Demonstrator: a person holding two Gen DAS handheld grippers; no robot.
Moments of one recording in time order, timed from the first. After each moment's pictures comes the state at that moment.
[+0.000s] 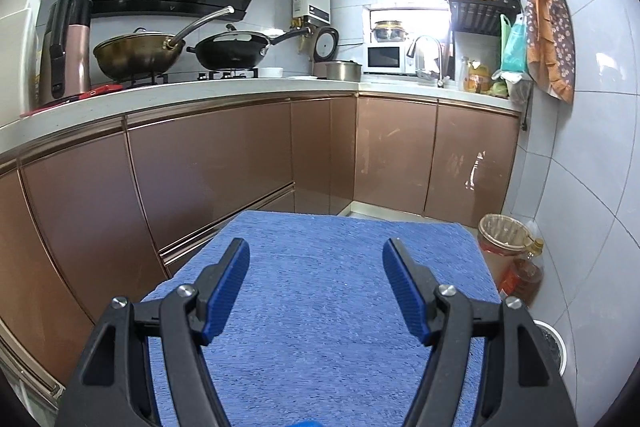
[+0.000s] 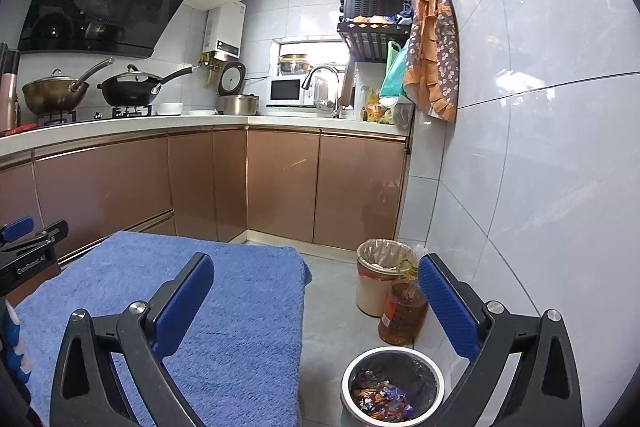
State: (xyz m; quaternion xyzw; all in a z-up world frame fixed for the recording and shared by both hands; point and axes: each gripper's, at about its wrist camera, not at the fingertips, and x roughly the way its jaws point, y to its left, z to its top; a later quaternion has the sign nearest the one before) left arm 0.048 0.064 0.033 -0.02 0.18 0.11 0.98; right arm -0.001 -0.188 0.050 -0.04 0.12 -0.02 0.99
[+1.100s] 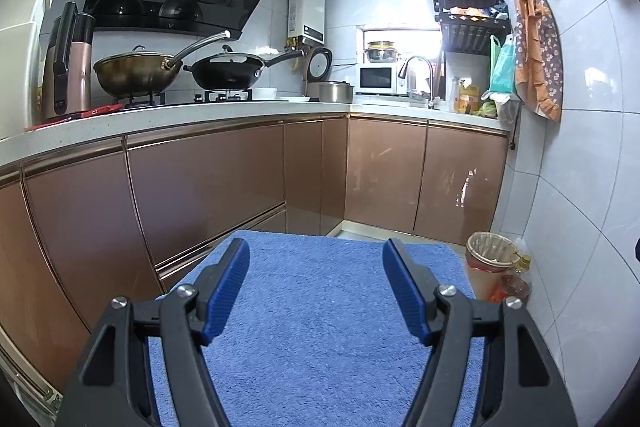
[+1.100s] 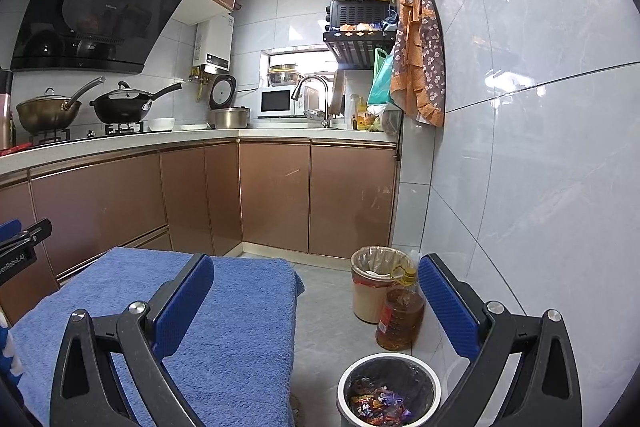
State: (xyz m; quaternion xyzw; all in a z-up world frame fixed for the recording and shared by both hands) left arm 0.027 0.046 0.055 -0.02 0.15 0.09 0.98; right arm -0.011 -0.207 0.059 -0.02 0.11 -0.02 0.99
